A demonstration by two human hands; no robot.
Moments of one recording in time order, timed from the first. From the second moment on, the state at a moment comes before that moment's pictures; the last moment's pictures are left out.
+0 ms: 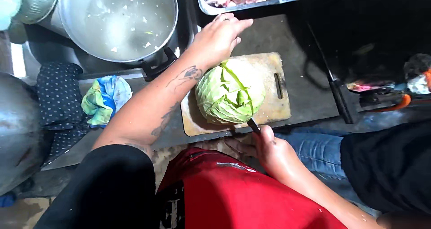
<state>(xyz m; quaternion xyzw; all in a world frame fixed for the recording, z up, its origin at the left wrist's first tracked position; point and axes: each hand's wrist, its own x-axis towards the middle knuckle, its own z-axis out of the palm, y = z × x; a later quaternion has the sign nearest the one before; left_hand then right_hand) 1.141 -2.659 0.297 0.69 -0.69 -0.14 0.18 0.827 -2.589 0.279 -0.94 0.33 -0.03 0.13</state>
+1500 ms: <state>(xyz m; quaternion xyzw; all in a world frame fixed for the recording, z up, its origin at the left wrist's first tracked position) 1.026 -2.514 0.222 0.75 -0.38 -0.07 0.54 0.832 -2.594 0.273 -0.87 0.39 0.22 0.23</state>
